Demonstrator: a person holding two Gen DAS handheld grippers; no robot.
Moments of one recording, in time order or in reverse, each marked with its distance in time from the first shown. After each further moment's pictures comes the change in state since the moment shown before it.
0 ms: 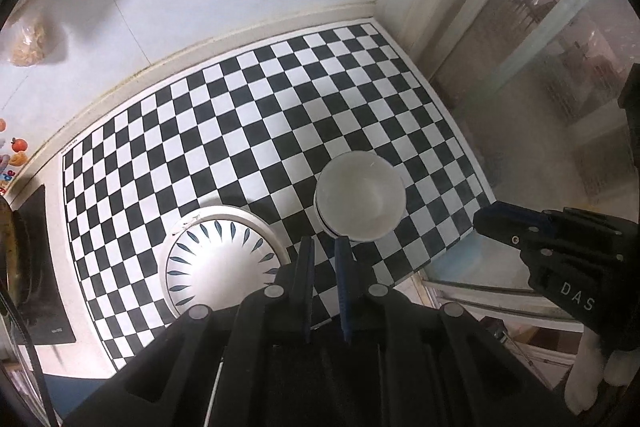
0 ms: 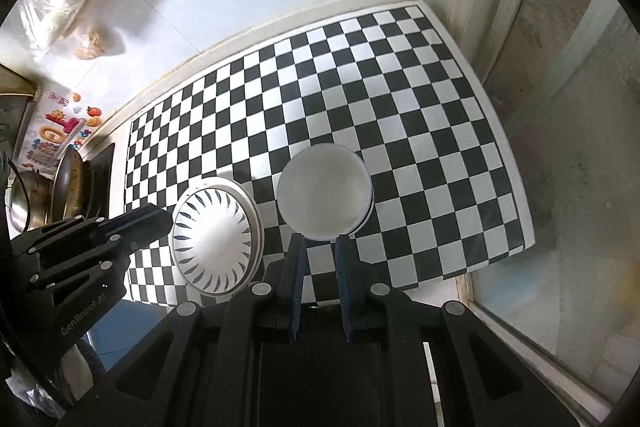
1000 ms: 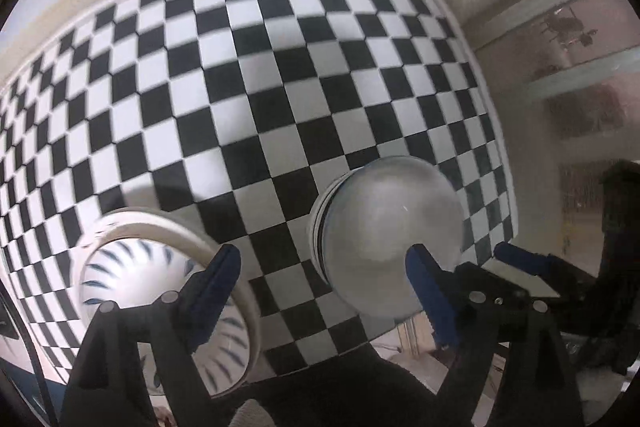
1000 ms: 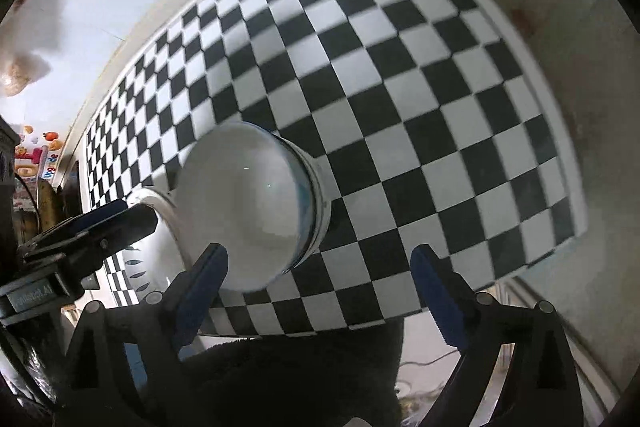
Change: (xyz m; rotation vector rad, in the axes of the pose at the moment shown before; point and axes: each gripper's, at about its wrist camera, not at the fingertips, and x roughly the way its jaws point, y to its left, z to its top) left arm 0.173 0.032 0.041 -0.160 0.229 -0.132; right arm 0.167 -0.086 0.027 0.172 0.201 0.051
